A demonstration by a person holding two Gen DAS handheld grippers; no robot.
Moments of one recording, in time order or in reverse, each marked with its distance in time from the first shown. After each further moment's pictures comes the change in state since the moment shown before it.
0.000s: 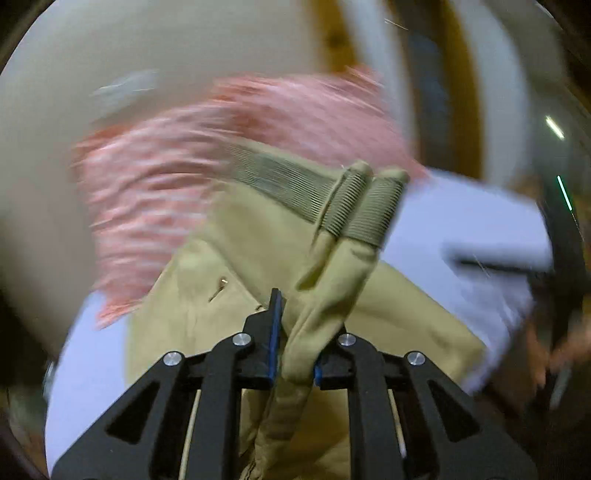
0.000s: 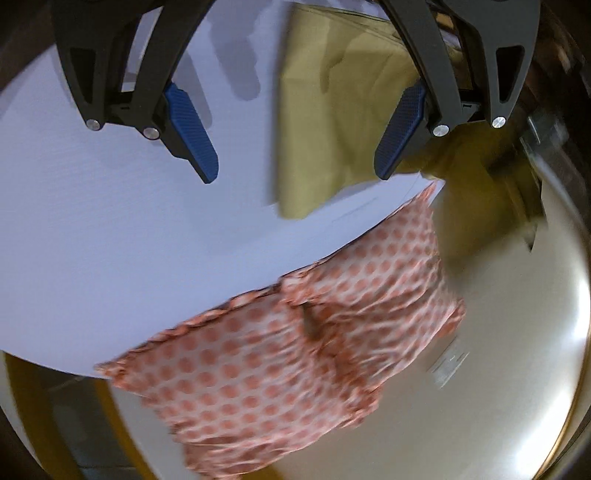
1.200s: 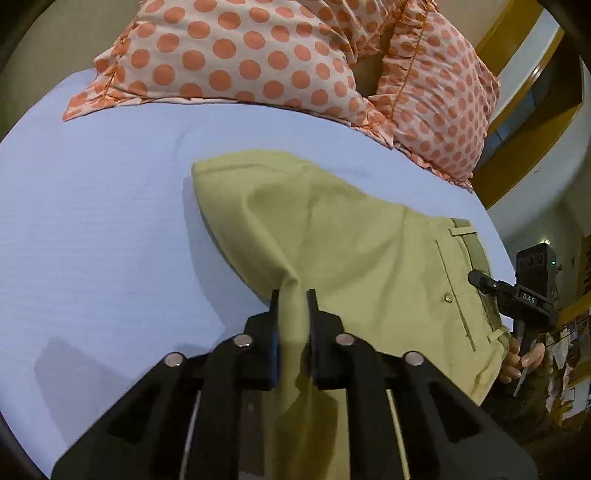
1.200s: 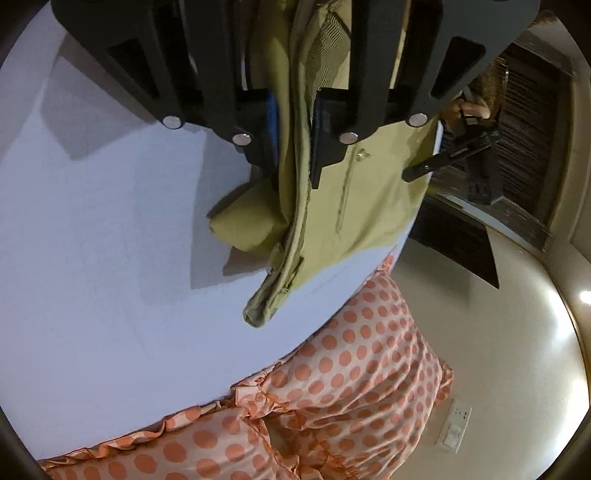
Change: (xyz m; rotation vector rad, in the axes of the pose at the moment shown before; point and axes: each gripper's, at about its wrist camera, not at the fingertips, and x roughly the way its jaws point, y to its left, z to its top) left arm 0.089 0.198 -0.081 -0.658 0.370 -0.249; right arm 0.111 -0.002 0.017 0.070 0.465 0.287
